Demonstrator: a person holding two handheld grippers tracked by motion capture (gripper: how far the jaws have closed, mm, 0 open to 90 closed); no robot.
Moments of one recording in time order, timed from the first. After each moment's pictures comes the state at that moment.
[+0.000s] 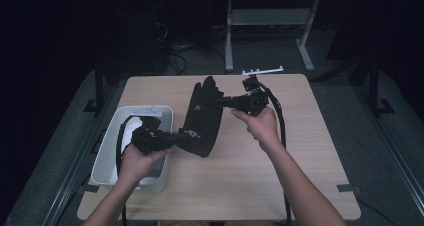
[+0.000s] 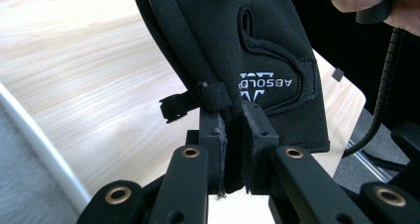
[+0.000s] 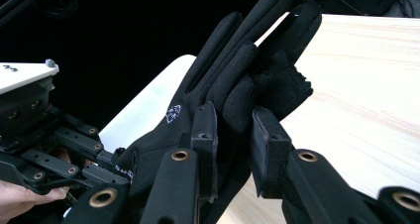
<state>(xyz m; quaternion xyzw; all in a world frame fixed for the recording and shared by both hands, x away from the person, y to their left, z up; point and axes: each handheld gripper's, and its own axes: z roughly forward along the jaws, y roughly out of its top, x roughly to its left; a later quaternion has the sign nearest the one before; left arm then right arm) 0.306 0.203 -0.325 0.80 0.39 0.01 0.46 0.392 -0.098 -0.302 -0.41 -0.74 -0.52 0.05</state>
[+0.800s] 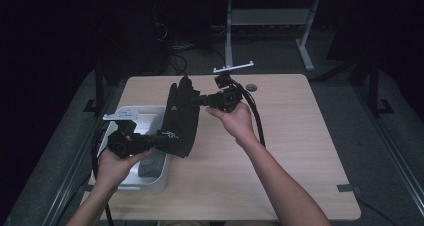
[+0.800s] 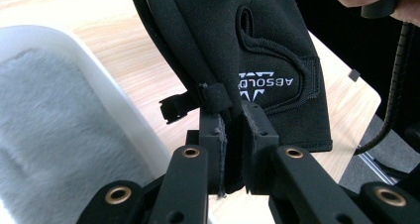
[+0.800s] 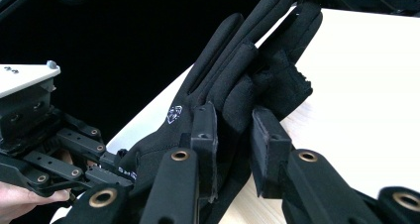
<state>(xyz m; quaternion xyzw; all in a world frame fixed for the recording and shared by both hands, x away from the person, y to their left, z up) 0.295 0.255 -0.325 0.78 0.42 0.02 0.46 0.402 -0.035 -0.296 -0.38 -0.76 -0.51 0.07</state>
